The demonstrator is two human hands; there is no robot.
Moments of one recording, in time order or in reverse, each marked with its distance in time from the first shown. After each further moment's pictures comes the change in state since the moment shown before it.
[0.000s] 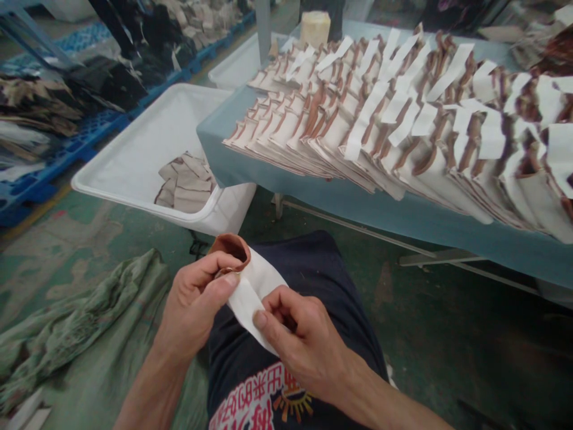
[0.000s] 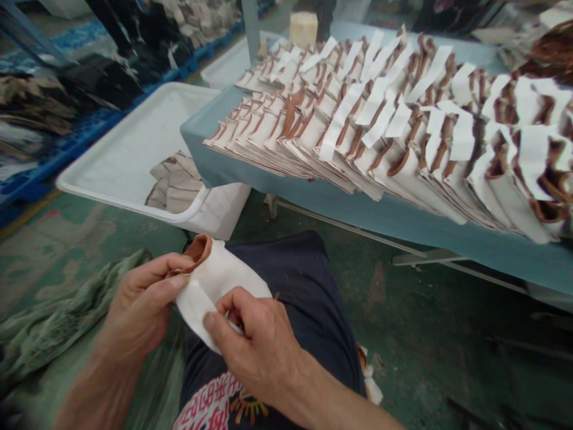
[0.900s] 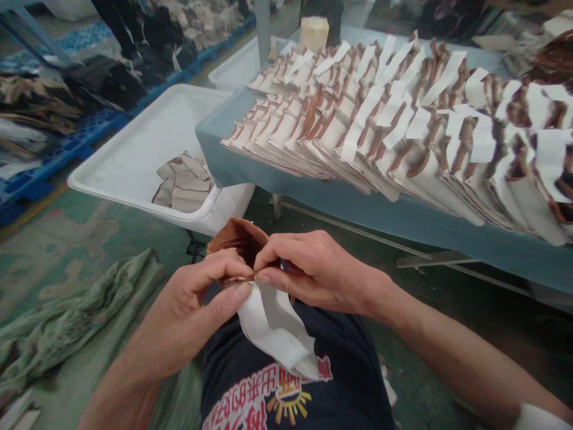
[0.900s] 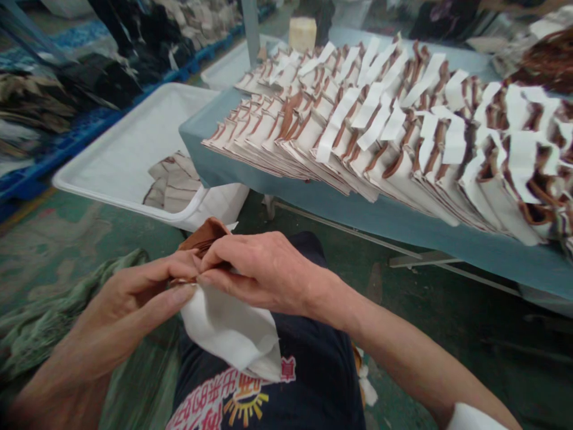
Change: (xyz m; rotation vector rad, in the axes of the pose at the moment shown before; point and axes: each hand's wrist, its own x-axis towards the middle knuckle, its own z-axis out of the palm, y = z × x) left_hand -0.001 0.046 0.003 0.248 -0.291 0.157; right_hand 0.066 -0.047 -0.079 -0.281 -0.341 -0.657
